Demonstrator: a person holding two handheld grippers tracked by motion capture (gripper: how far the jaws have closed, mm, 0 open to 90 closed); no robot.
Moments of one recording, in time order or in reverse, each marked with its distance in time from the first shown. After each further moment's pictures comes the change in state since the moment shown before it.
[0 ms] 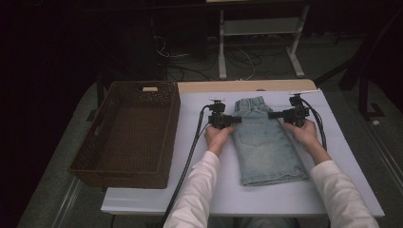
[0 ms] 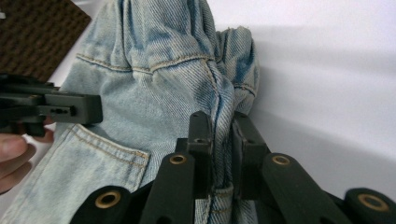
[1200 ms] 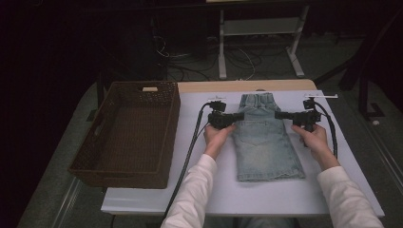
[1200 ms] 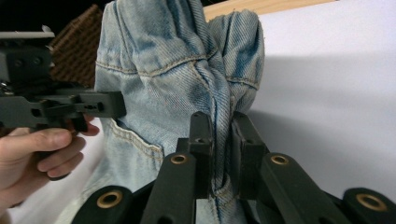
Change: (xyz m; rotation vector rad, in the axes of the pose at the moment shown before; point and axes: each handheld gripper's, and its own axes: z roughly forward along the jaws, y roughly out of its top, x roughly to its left) left arm -0.018 -0.009 -0.017 -0.135 -0.086 0.137; right arm 0.001 -0.024 -0.036 -0.158 0.143 0.014
